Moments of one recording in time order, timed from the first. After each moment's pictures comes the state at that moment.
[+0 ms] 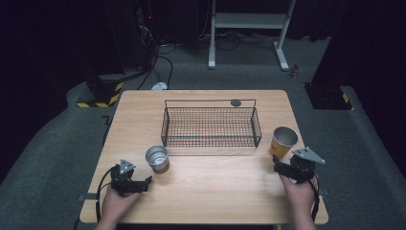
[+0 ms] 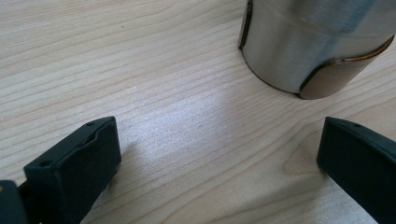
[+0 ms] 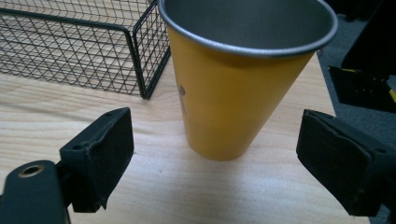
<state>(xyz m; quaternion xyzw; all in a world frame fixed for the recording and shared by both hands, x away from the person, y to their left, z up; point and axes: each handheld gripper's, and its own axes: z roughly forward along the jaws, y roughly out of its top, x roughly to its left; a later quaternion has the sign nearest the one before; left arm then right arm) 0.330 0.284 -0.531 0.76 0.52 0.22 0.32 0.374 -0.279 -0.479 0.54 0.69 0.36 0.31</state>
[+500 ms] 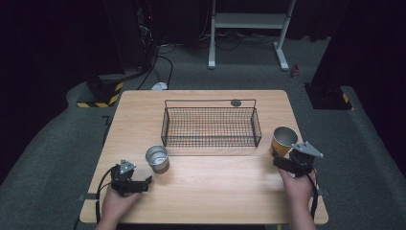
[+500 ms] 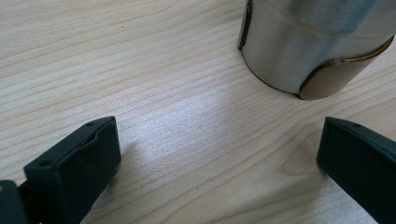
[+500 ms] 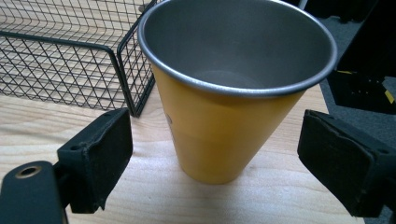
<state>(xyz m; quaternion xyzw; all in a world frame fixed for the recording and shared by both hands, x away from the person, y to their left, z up) 0.330 0.283 -0.532 0.76 0.52 0.22 0.32 0.391 -0.279 -0.478 0.55 0.68 0.36 0.32</state>
